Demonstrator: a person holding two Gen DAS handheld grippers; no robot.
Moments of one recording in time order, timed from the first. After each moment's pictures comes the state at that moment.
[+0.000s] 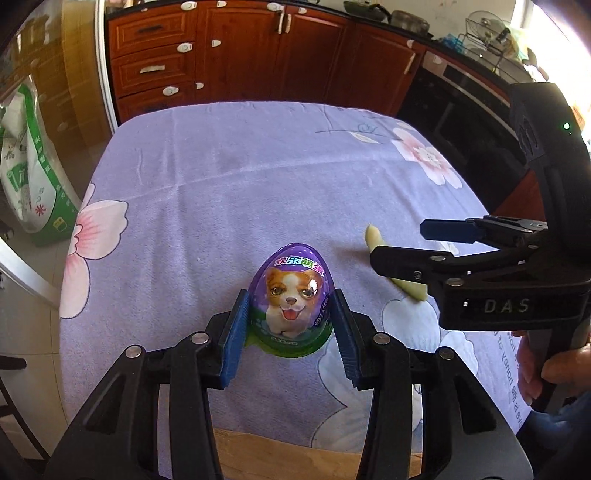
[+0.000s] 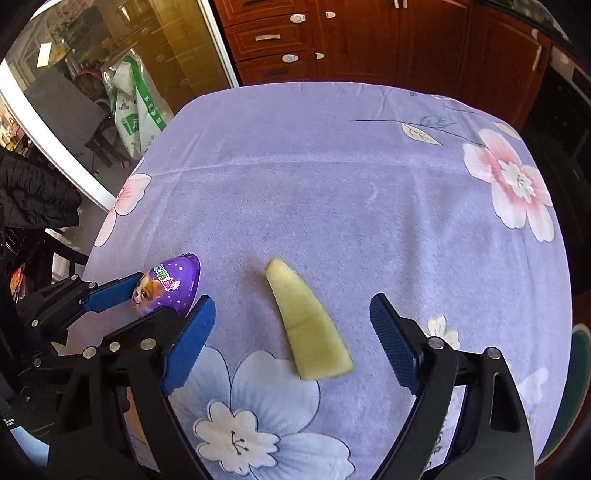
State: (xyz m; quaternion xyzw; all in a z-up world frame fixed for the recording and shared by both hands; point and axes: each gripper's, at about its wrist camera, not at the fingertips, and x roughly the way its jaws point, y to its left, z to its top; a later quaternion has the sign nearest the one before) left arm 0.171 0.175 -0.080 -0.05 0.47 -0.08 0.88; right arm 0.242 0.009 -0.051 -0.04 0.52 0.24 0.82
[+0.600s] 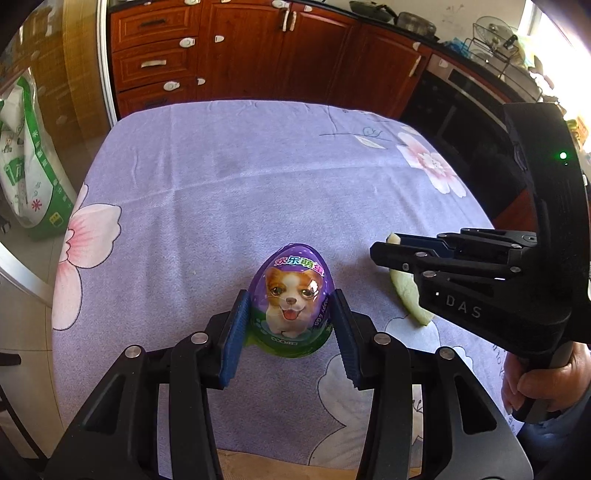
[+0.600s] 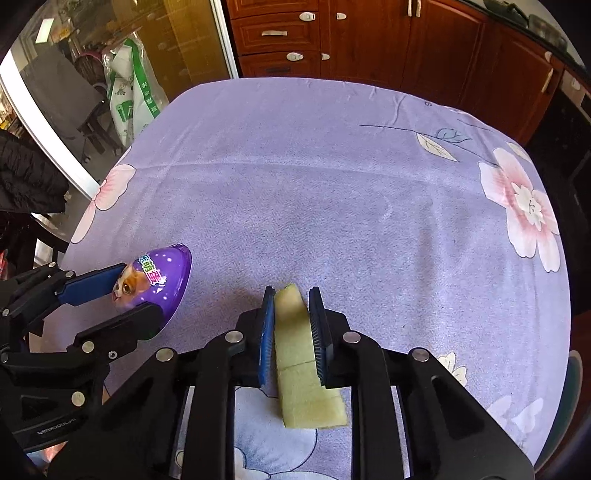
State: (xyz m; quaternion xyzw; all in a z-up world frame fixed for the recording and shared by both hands) left arm 0.186 0.172 -0.082 -0.07 0.48 -0.08 0.87; right arm 0.252 0.023 -0.063 -0.08 0.51 0.24 0.82
